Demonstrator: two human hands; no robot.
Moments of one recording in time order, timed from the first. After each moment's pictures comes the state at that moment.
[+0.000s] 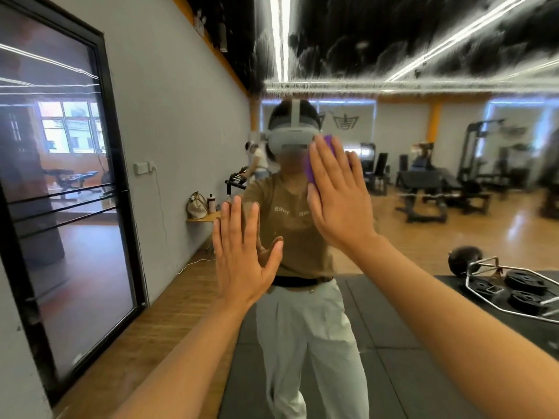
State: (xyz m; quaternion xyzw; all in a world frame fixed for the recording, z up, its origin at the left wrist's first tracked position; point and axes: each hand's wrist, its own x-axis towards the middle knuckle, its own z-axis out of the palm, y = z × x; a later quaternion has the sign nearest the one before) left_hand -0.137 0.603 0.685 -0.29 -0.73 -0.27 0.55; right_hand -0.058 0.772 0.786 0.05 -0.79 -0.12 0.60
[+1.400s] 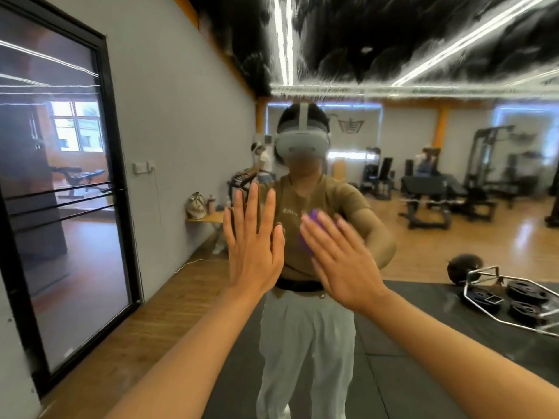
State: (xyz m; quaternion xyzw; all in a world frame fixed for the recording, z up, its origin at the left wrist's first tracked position) left_hand -0.087 0.695 0.710 -0.28 -0.75 -0.27 0.54; right_hand -0.002 0.869 0.704 0.14 -0.81 -0.24 0.51
